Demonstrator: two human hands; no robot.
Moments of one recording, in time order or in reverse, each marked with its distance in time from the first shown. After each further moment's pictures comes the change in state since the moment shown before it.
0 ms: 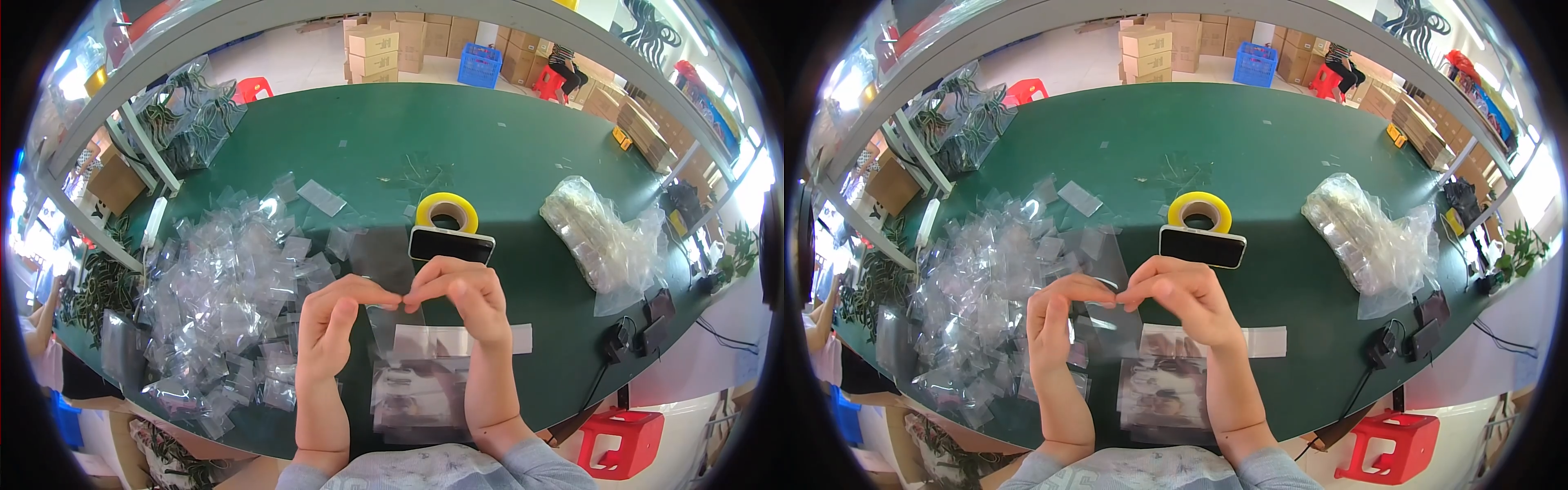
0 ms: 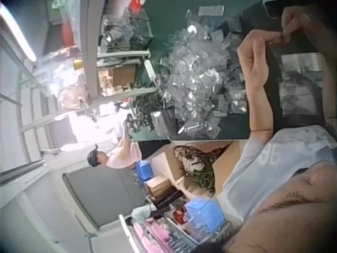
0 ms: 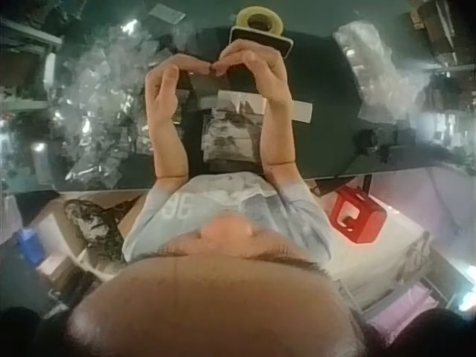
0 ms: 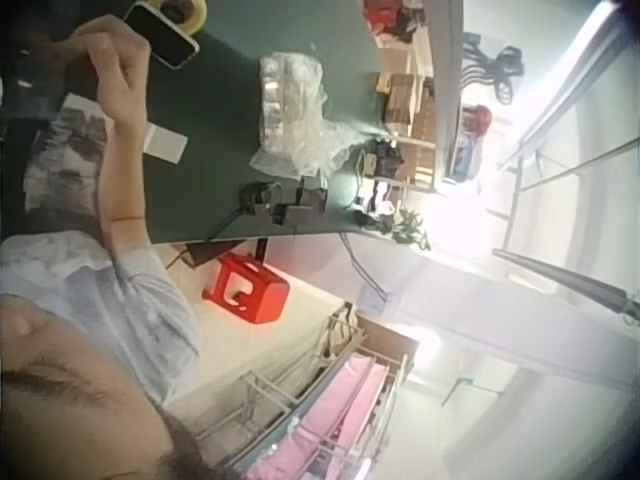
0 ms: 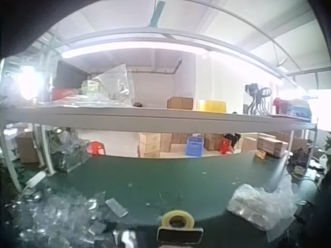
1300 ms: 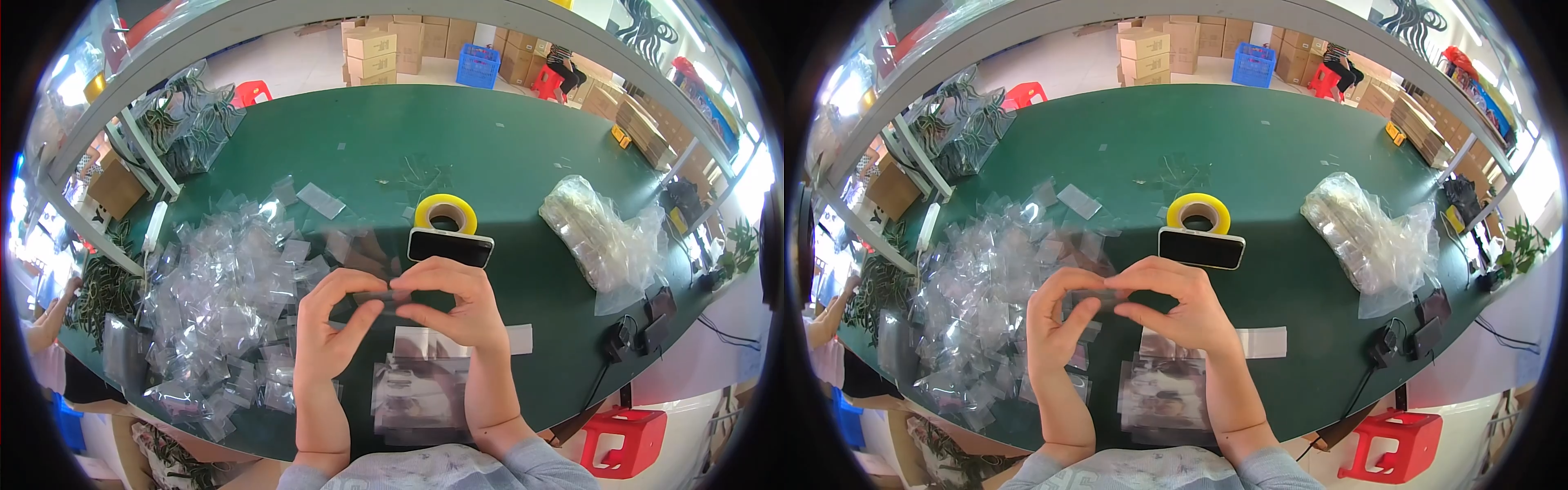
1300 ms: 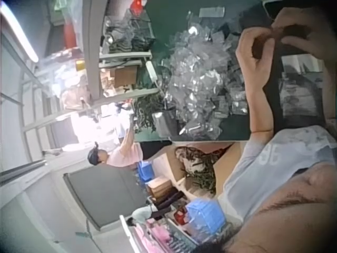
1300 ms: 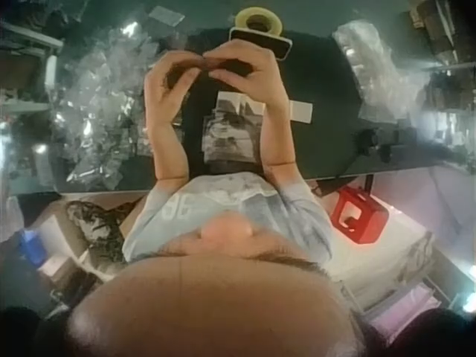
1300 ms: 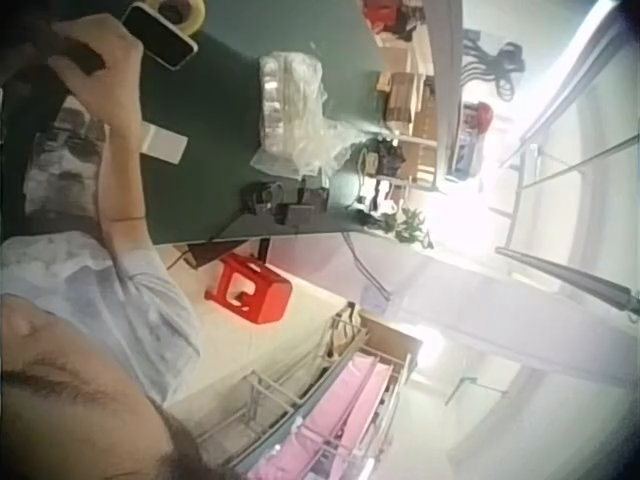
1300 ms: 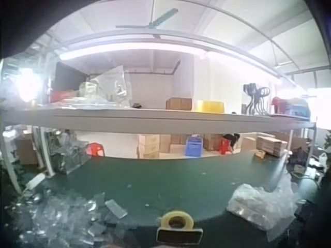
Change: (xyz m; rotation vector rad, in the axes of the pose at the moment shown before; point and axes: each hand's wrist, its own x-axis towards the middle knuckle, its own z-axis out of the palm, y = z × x) left_hand 0.002 0.005 0.002 0.248 0.058 -0.060; right_hand 0.002 -0.005 0.008 -0.443 0.022 -0.063
